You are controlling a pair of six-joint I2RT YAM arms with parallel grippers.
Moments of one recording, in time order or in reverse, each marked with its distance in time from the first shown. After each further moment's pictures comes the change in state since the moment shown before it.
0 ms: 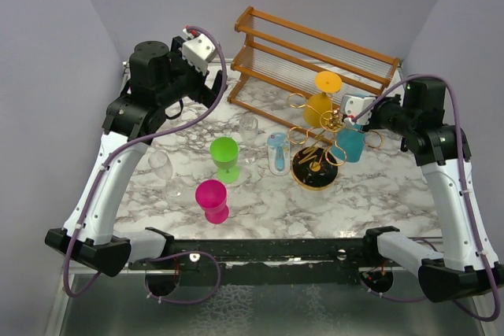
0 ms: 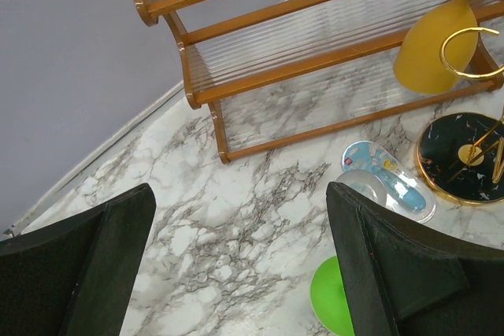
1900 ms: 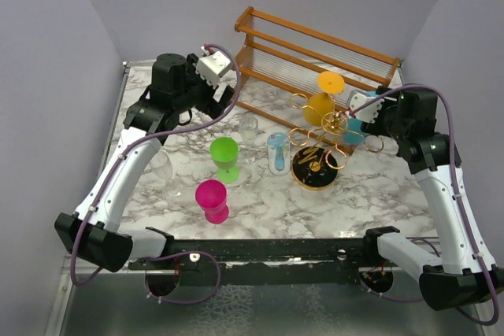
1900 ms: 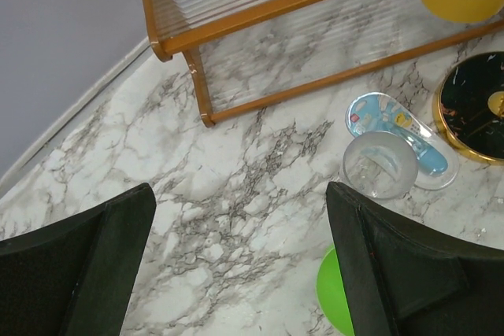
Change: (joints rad) left arm 0.000 0.023 -0.188 0.086 0.000 0.056; right arm 0.005 -0.053 -0.146 0.109 0.431 0.069
